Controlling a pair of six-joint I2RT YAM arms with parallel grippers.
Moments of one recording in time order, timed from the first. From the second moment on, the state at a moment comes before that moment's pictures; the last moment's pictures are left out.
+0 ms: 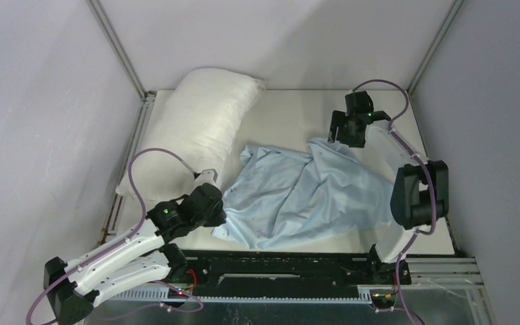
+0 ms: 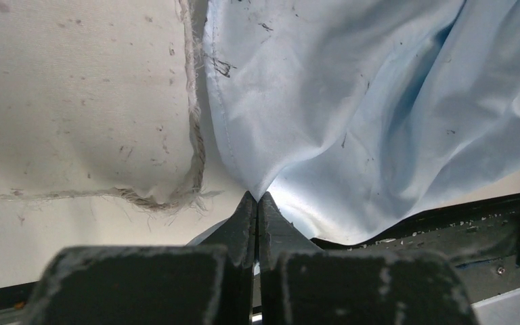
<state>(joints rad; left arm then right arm) -0.86 0.77 0.62 -0.76 -0.27 -0.83 0.19 1.69 1.36 -0.65 0.03 0.36</state>
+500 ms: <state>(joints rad) -0.86 0.79 0.68 -0.77 -0.29 -0.83 0.17 1.97 1.47 -0.55 0.09 0.39</state>
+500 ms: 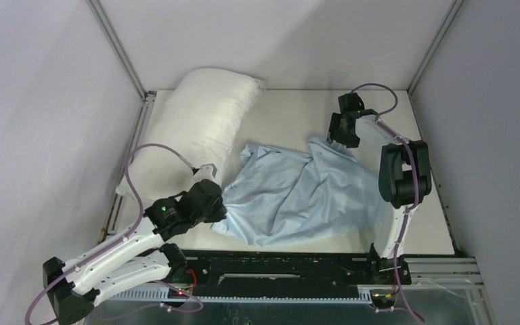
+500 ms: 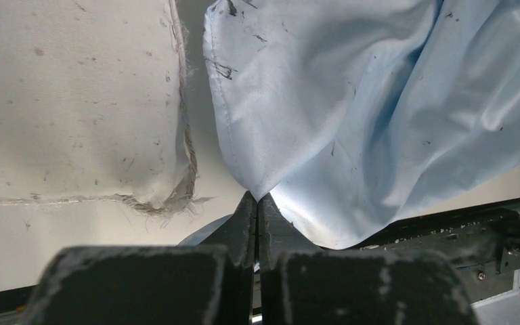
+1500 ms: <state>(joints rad) -0.85 0.80 0.68 -0.83 -0.30 -0.81 0.03 2.07 2.14 -0.65 0.07 0.43</state>
